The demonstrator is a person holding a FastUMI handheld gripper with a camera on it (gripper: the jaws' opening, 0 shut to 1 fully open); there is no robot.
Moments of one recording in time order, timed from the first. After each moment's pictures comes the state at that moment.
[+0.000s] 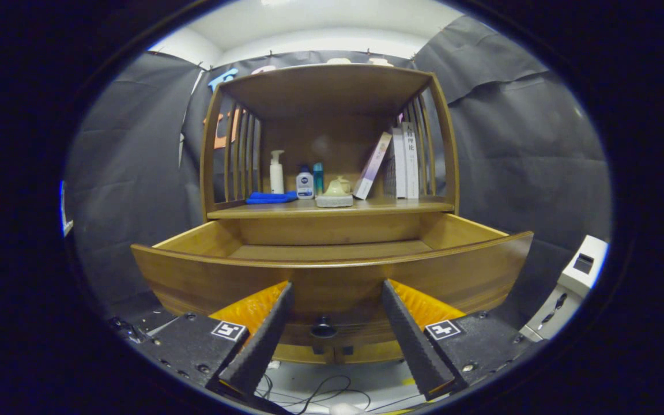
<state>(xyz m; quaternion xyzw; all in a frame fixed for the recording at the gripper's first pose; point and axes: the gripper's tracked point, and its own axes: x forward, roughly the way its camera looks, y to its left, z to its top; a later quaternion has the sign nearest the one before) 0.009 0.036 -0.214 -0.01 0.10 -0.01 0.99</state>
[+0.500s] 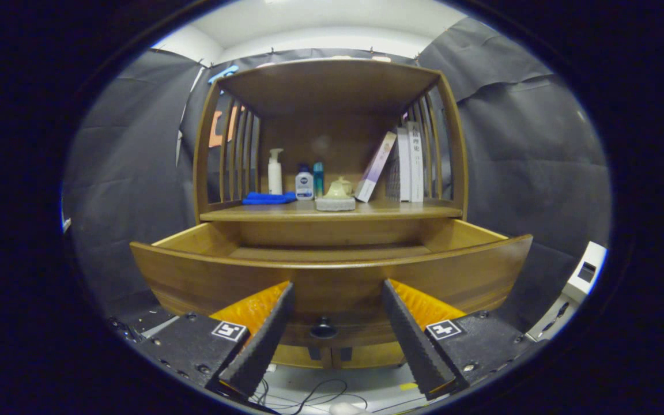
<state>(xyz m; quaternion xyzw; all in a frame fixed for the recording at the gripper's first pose) 0.055 0.029 -0.201 -0.02 0.10 -0.01 0.99</state>
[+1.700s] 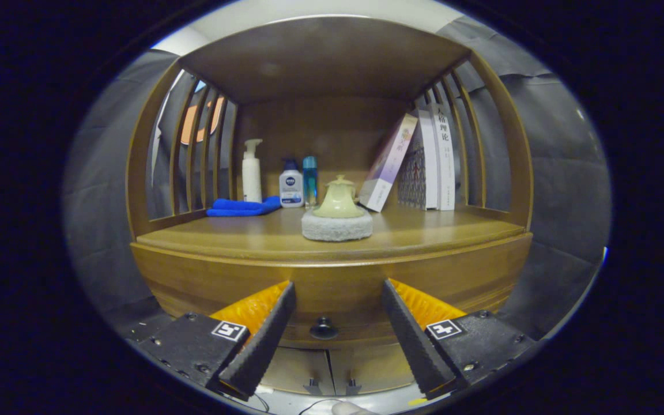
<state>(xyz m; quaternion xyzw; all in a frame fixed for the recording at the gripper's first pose) 0.211 0.036 -0.205 -0.02 0.11 -0.02 0.99</state>
